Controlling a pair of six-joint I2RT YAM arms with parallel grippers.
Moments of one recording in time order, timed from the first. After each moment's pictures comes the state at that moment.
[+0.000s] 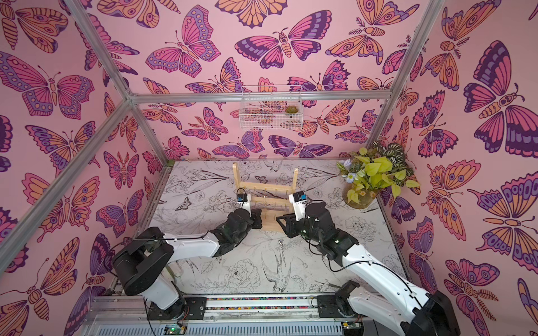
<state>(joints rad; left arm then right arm) -0.82 1.63 0.71 0.51 -0.28 -0.63 0.65 0.99 0.61 -0.09 -0.19 0.46</state>
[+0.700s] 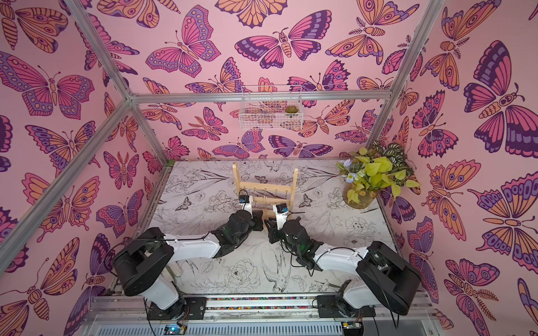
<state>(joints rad) -0.84 1.62 0.71 0.49 -0.27 -0.63 0.86 1.41 0.46 0.65 0.16 0.39</state>
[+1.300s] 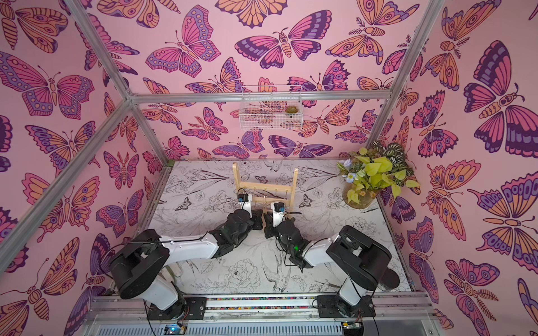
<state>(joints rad) -0.84 1.60 0.71 0.49 -0.27 -0.63 0.86 1.66 0.49 0.97 0.29 0.34</state>
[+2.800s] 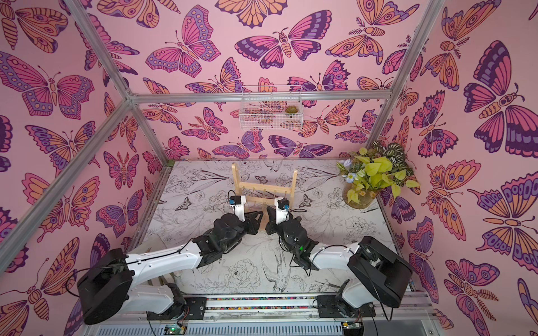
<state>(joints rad) -0.89 1.32 0.64 0.38 -0.21 -0.70 0.87 1.45 0.48 0.88 0.33 0.28</state>
